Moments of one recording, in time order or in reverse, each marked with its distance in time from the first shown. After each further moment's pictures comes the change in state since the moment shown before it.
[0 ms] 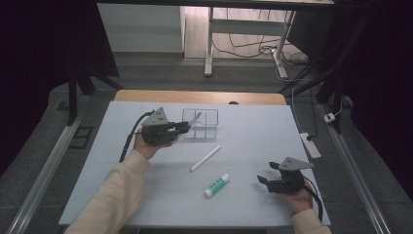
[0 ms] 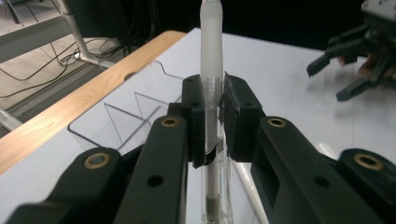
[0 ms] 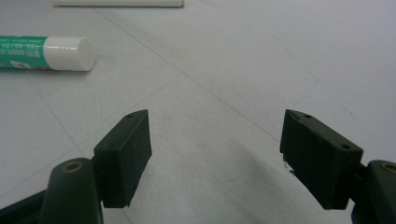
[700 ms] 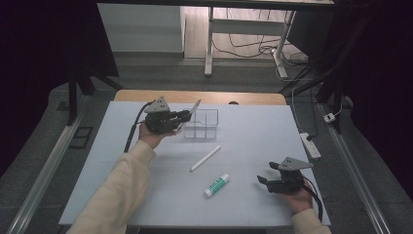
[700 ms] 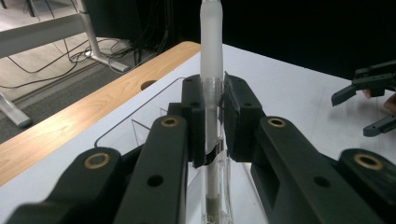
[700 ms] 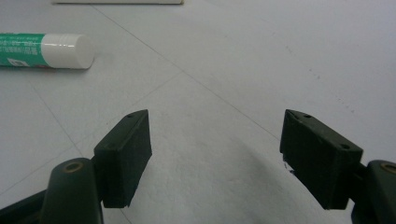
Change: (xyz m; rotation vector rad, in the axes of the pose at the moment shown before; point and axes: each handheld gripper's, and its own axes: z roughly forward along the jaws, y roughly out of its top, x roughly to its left) left arm 0.025 0.009 0.016 -0.021 0.038 -0.079; right arm 0.000 -0.001 0.001 0.008 0.004 0.005
